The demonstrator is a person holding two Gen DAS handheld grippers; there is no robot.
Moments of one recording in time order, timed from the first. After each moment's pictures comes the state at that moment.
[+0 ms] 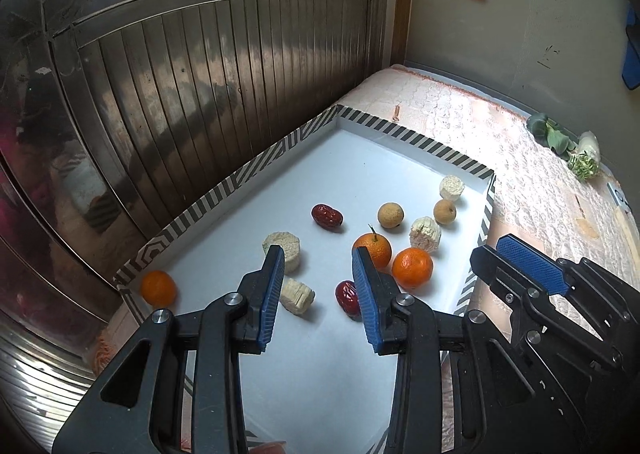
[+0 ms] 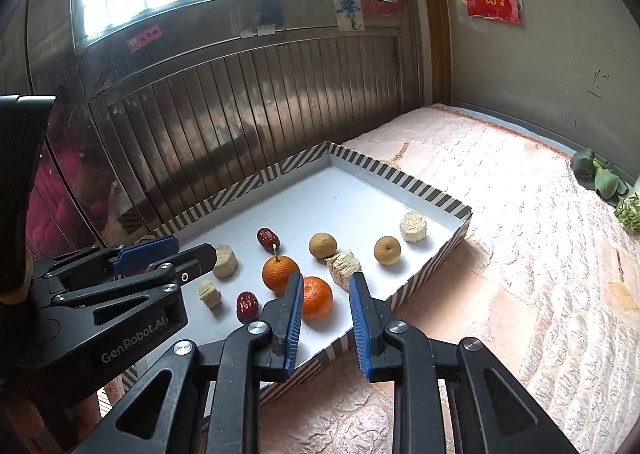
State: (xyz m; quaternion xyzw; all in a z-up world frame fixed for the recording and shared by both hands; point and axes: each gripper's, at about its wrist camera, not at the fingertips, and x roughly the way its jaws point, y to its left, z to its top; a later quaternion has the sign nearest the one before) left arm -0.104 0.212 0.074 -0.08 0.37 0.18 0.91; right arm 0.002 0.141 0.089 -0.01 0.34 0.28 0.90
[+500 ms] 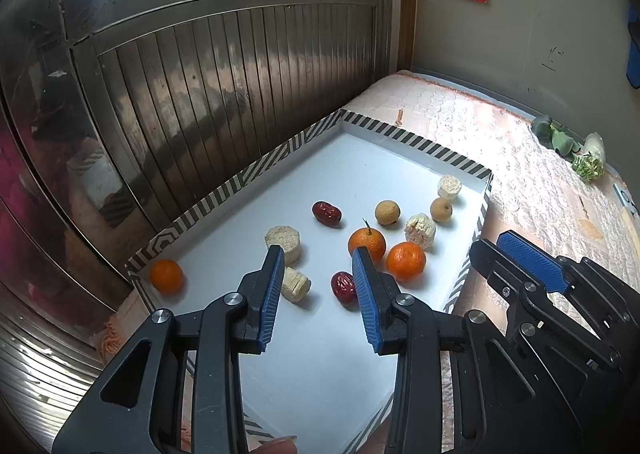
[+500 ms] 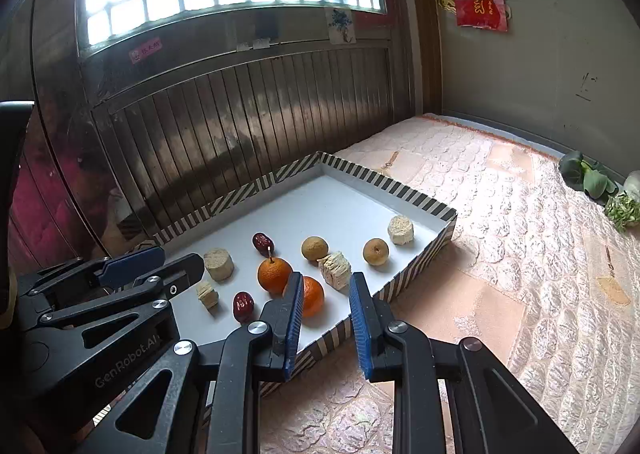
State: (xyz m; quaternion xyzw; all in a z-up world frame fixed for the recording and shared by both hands) left arm -0.112 0.192 0.077 -0.07 0.36 0.20 0.91; right arm -0.009 0.130 0.092 0.00 0.33 0.28 0.90
